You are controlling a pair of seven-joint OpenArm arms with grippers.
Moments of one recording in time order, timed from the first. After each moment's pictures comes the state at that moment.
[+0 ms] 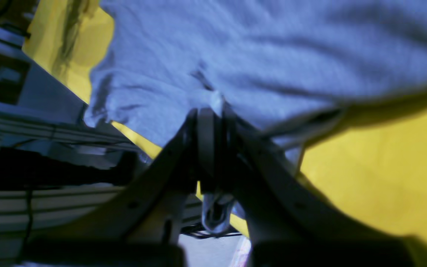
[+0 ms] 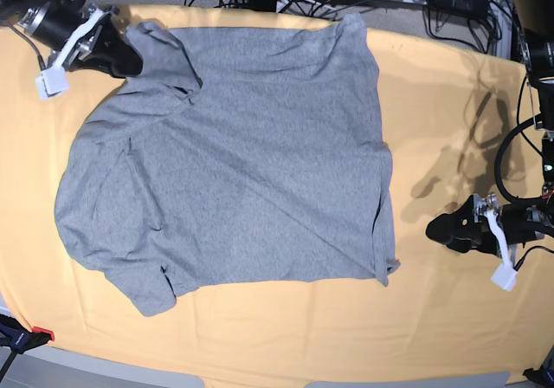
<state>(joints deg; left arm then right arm) -31.6 -40.7 3.6 59.6 -80.9 -43.5 73.5 -30.2 8.9 42.9 119.9 77.8 41.6 -82.9</state>
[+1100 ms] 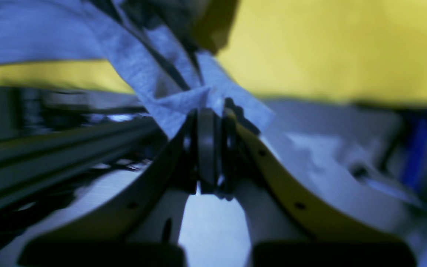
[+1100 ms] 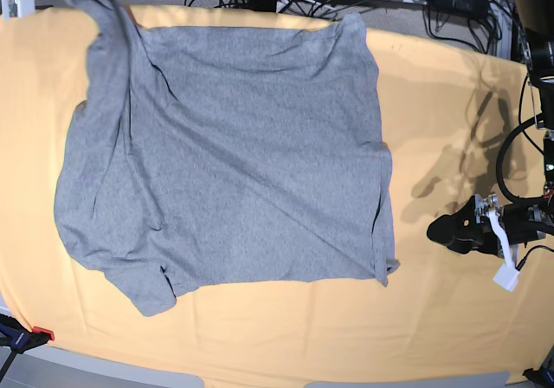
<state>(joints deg) -31.5 -41.0 3.6 59.6 -82.6 -43.5 73.5 -46.8 -2.7 65.5 133.1 55.5 39.1 -82.6</state>
